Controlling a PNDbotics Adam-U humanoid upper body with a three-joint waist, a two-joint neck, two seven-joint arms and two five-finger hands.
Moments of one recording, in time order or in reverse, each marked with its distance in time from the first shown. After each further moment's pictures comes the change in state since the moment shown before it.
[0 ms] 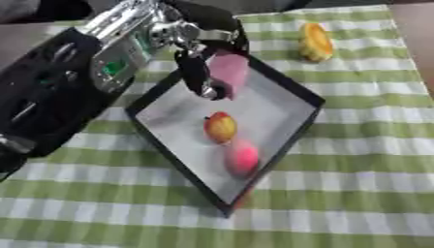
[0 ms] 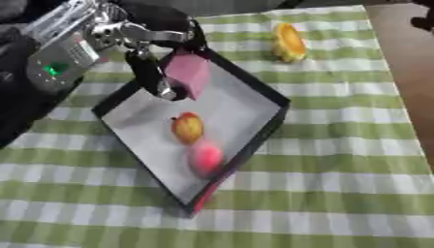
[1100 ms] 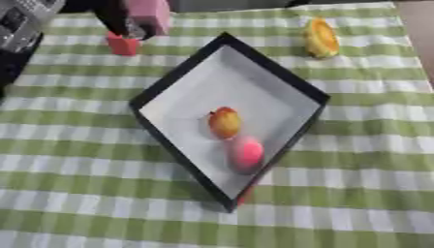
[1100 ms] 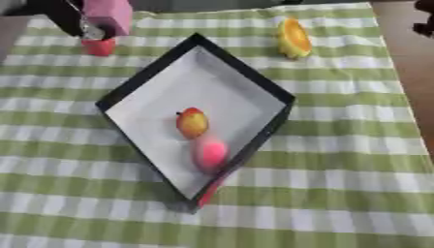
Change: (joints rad) left arm -0.018 0.165 0.171 0.019 0.025 0.076 0.075; right arm 0.022 0.015 -0.019 -0.001 0.002 -0.005 -0.017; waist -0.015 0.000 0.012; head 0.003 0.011
